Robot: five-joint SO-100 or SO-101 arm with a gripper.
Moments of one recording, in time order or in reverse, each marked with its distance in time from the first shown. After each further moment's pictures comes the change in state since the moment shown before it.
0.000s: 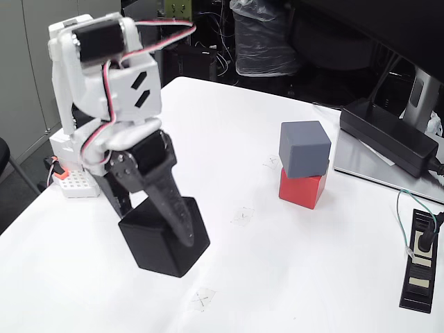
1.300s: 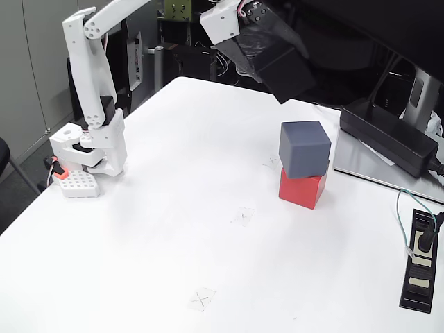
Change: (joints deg) arm -53.6 7.6 -6.0 0.5 23.6
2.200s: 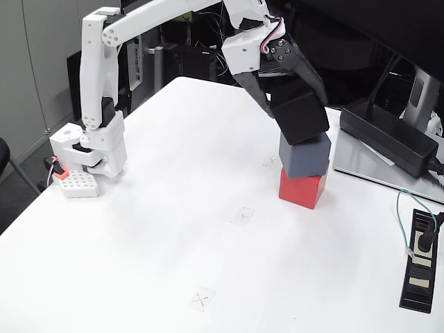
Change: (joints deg) arm 6.7 -13.4 -7.3 0.0 2.5
